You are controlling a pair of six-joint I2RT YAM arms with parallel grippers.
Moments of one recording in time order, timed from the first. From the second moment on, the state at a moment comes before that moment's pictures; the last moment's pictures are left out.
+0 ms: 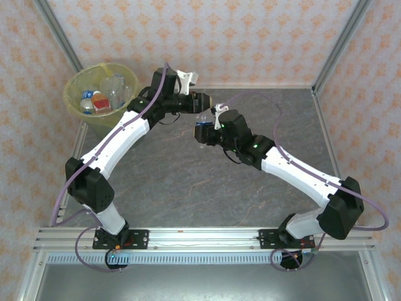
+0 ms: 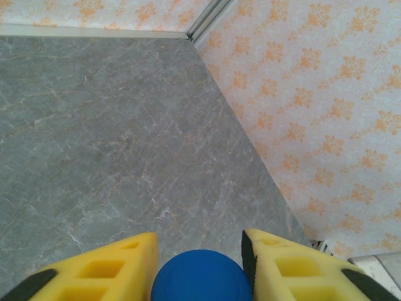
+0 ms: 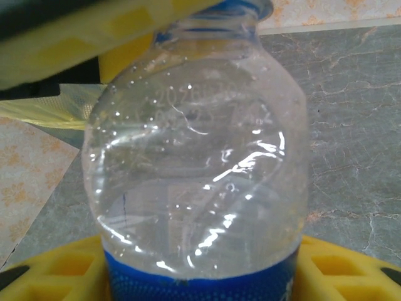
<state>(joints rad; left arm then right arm) -0.43 1.68 1.66 -0.49 0.50 -0.48 0.77 1.38 1.18 -0.29 0.03 0.51</state>
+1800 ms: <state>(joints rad) 0.33 1.35 1.56 -0.39 -0.18 -0.76 0.78 1.25 1.12 -0.14 0.14 0.51</state>
